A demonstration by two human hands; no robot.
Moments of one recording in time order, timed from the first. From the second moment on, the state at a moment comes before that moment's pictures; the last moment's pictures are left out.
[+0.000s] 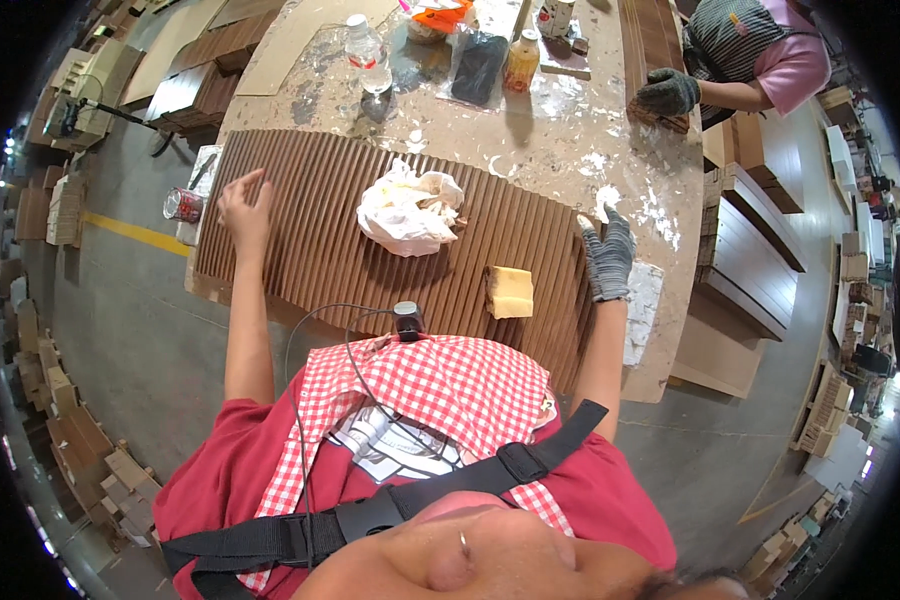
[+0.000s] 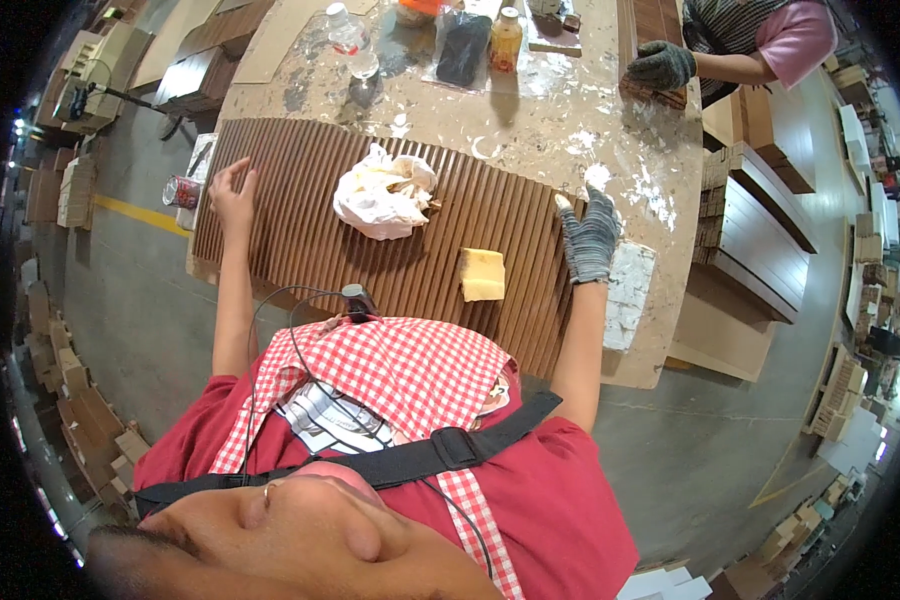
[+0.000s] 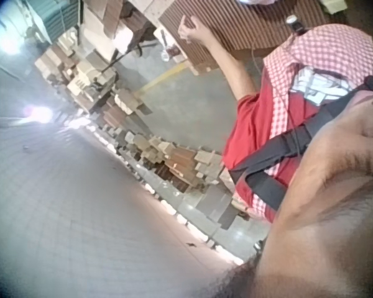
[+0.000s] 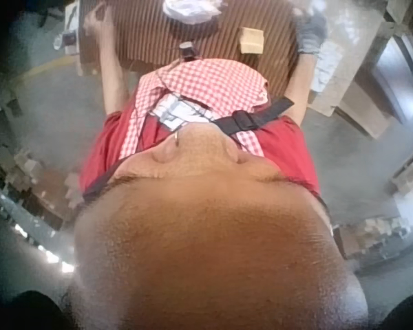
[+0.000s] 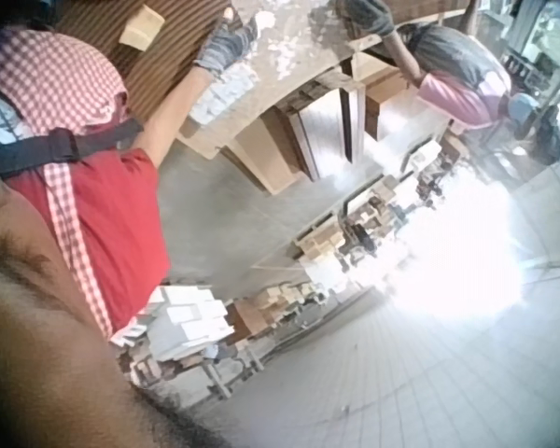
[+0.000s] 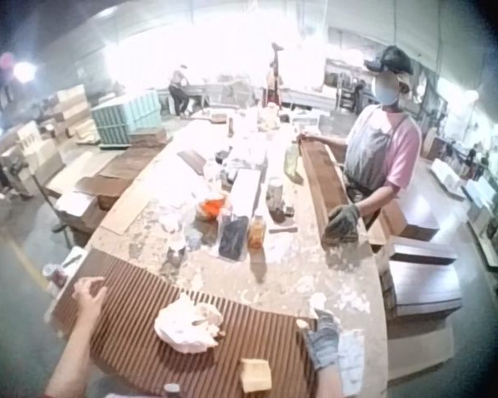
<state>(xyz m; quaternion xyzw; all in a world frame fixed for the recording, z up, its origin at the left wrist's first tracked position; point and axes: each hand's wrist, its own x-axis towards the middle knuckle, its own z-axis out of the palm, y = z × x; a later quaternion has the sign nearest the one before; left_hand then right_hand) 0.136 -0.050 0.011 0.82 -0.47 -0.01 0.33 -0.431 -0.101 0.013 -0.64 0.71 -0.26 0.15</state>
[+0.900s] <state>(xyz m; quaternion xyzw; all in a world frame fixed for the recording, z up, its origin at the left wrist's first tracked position) 0.142 -0.040 -0.056 0.84 -0.50 0.05 0.19 -0.437 -0.121 -0.011 -0.64 0.72 -0.25 0.08</state>
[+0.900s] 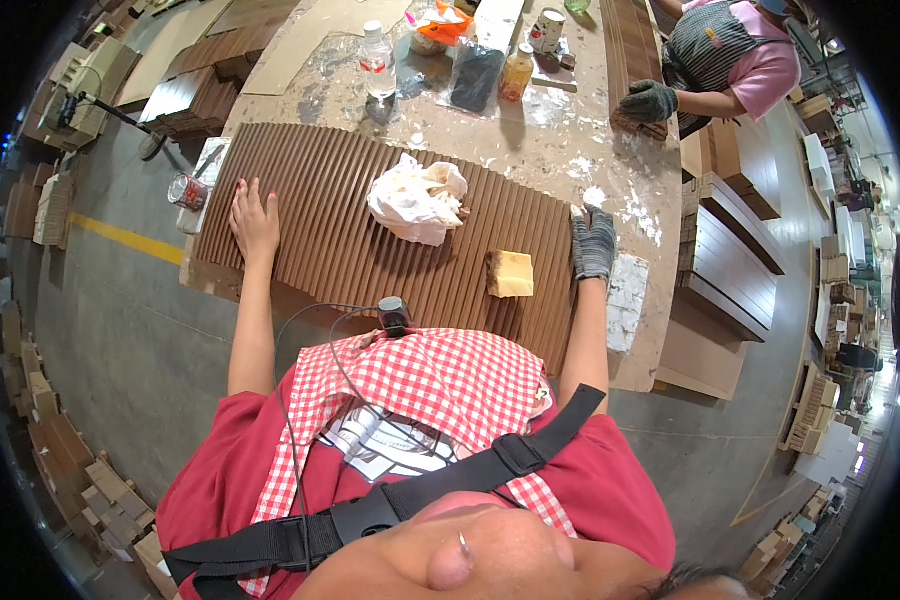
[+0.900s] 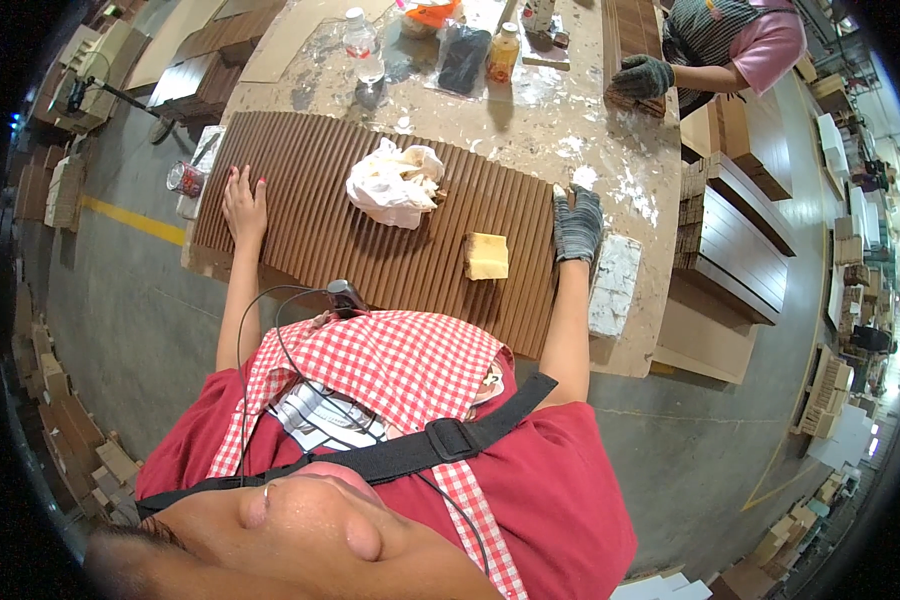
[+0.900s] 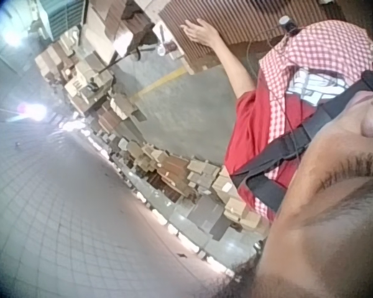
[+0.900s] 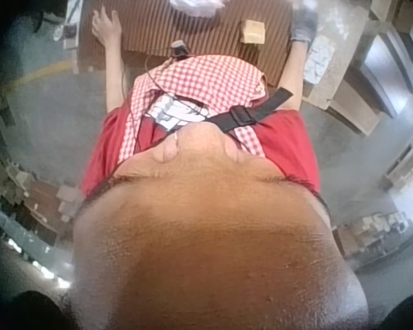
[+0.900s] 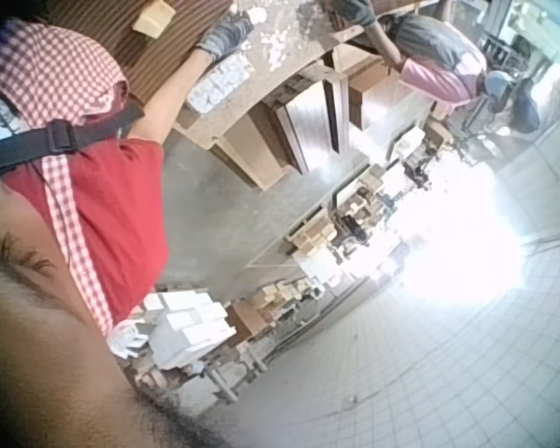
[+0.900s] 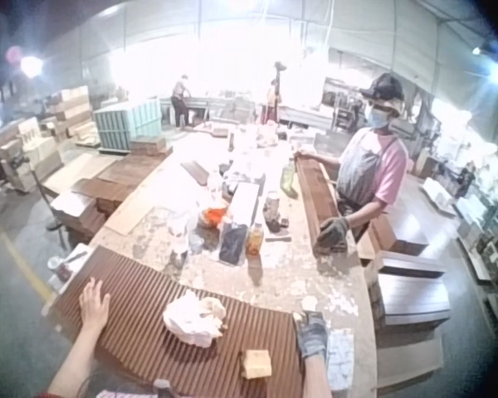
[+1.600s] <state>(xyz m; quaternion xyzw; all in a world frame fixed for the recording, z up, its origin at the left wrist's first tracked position) 0.136 -0.035 -0.046 0.85 -0.50 0.06 0.18 -0.442 -0.124 -0.022 -0.64 0.73 -0.25 0.07</state>
